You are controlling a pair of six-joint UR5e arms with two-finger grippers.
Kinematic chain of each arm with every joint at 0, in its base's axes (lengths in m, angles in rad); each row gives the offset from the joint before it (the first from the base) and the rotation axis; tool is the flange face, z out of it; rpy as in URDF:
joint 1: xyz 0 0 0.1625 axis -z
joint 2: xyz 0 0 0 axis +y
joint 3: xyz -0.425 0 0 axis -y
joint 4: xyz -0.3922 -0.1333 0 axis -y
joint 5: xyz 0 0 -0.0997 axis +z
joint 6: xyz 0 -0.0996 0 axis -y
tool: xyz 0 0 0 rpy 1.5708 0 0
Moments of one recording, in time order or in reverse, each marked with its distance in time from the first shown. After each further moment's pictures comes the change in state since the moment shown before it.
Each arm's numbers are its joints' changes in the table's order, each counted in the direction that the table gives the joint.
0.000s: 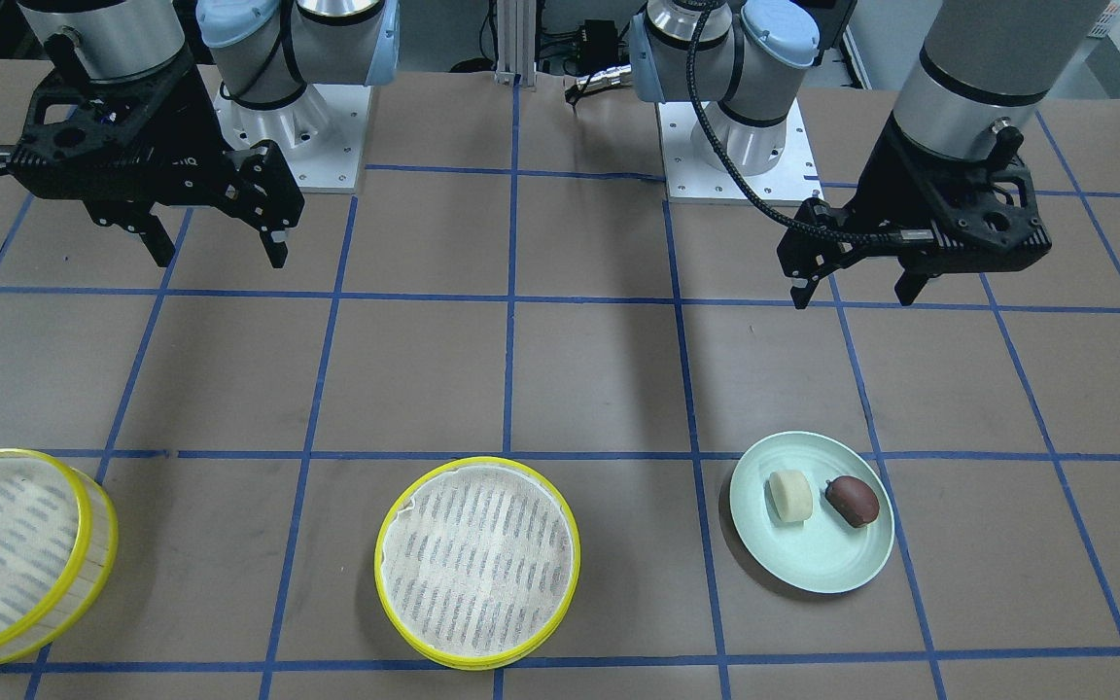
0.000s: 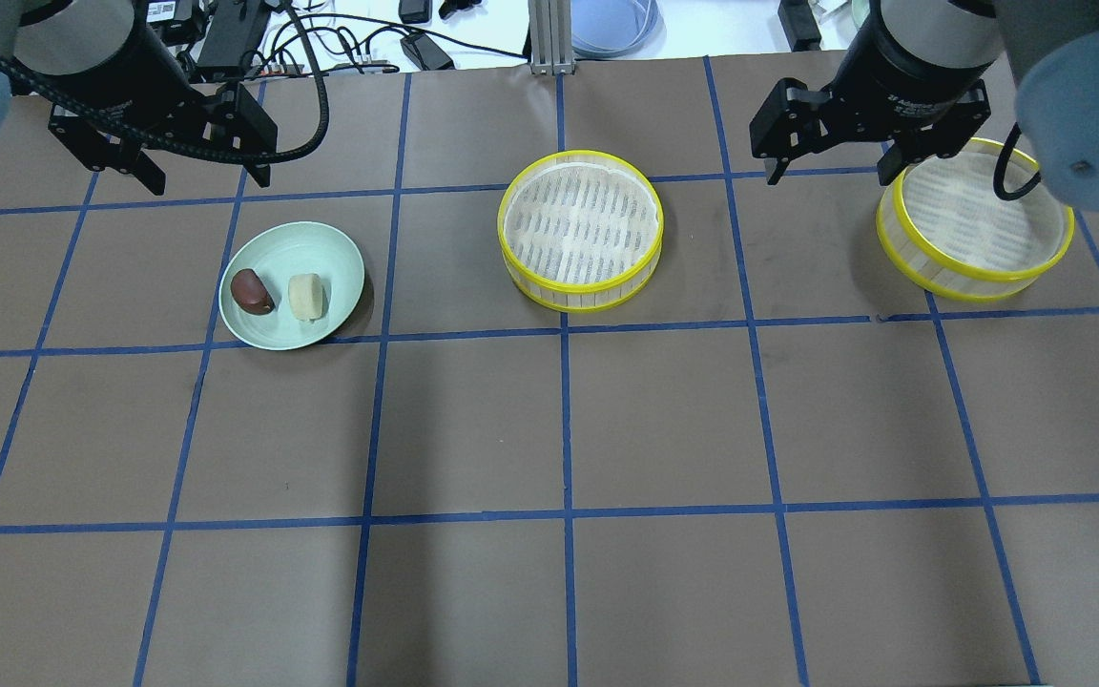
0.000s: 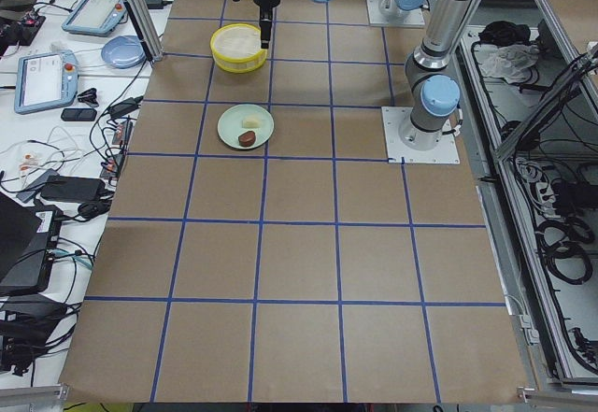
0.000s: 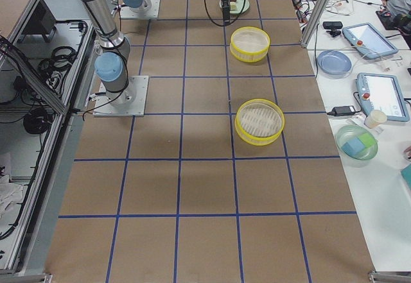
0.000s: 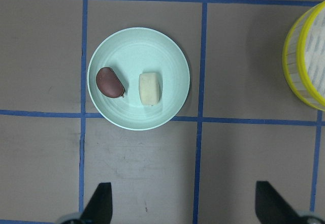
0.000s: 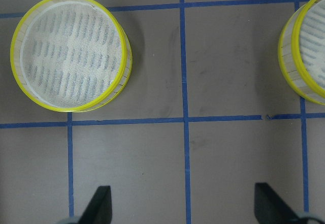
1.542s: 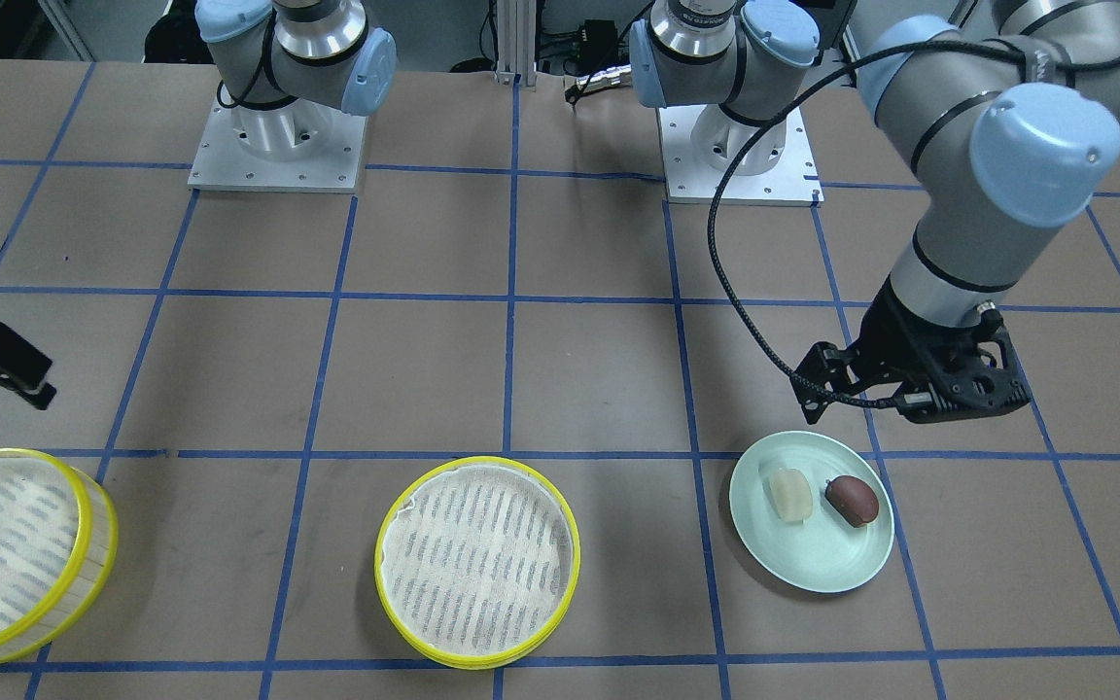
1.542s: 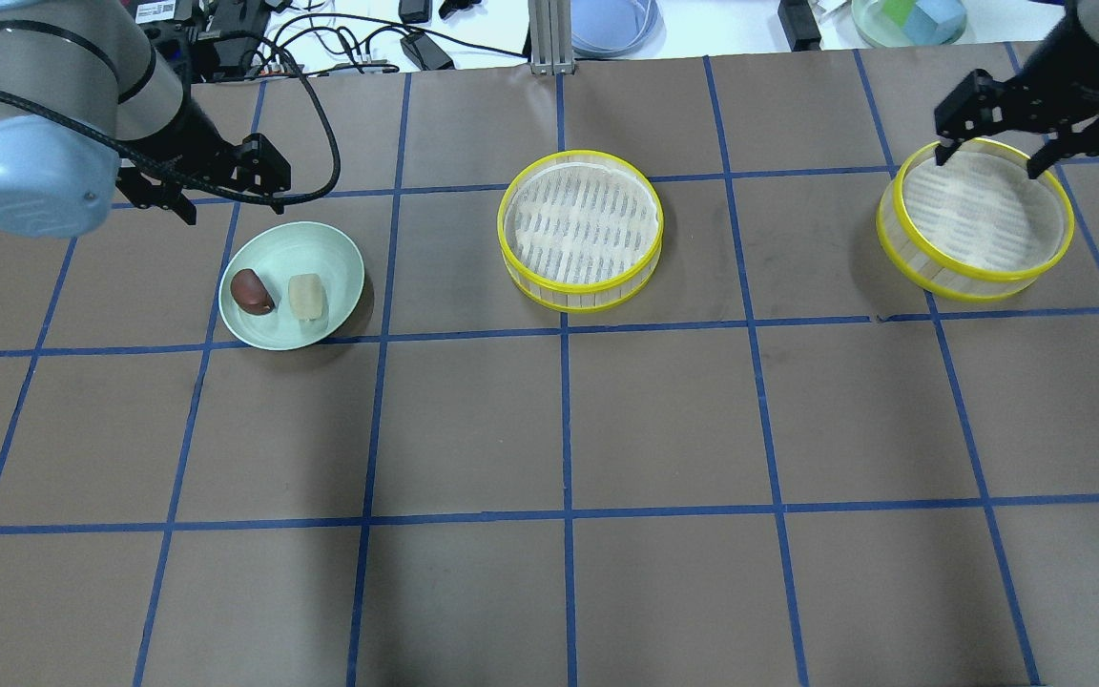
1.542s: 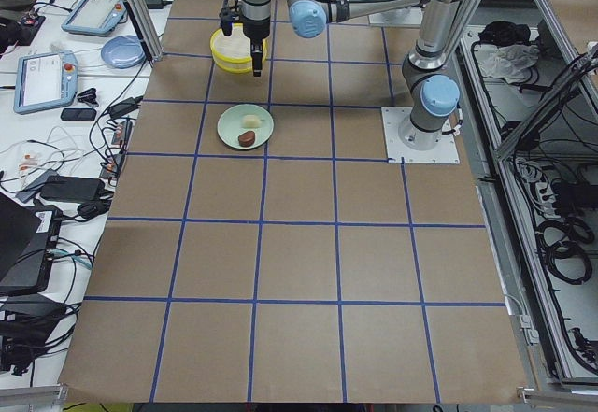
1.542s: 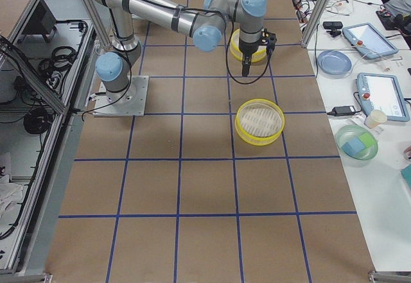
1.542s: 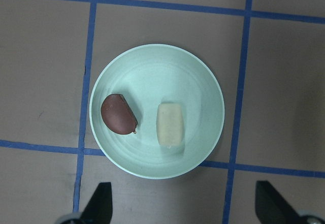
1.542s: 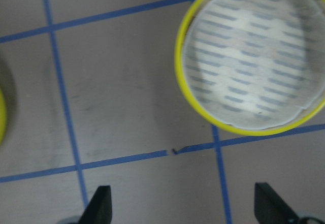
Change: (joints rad) left arm -0.065 0.167 -0.140 0.320 0.004 0.001; right arm 0.417 -0.238 -0.033 -0.077 -0.032 -0.255
